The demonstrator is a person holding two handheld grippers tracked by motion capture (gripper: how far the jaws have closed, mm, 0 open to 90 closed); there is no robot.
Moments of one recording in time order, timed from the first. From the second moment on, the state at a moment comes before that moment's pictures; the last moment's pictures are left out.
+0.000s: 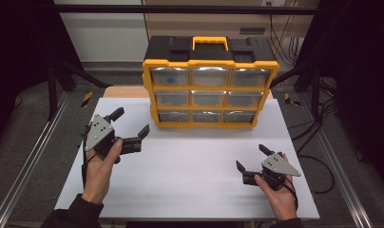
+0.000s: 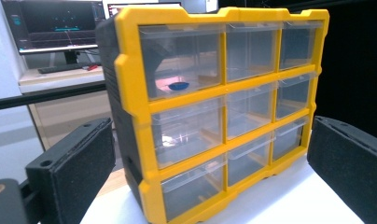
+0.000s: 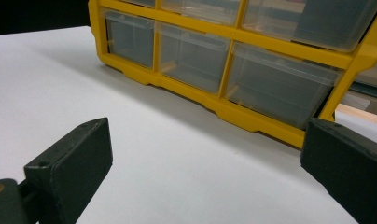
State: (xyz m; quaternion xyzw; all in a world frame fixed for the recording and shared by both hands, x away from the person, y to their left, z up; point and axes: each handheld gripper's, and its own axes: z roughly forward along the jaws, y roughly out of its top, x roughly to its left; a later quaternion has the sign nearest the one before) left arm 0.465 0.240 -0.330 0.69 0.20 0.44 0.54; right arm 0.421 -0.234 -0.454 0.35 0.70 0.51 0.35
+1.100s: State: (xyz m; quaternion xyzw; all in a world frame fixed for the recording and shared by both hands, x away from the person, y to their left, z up) left arm 0.440 0.293 -0.346 0.68 0.22 0.45 0.54; right arm 0.422 -0.235 -0.454 0.35 0.70 0.51 0.35
